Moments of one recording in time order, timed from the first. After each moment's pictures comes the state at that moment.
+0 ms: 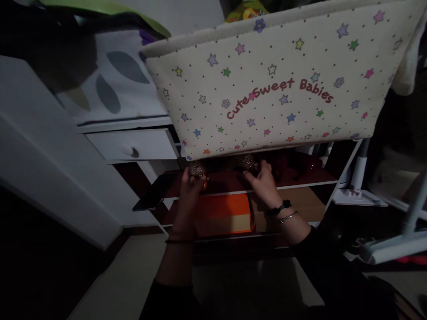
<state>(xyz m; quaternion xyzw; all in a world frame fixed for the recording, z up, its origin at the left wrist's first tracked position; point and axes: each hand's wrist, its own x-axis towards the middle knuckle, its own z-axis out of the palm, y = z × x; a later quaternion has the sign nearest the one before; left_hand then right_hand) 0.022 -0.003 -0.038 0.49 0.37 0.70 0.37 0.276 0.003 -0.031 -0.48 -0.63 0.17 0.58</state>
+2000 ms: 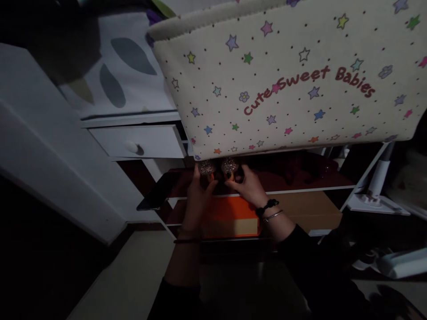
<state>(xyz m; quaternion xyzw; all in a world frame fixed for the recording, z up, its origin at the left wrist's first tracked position) 0.010 0.002 -0.045 0.63 0.50 0.58 0.13 0.210 0.021 -0.035 -0.42 -0.69 0.28 0.52</state>
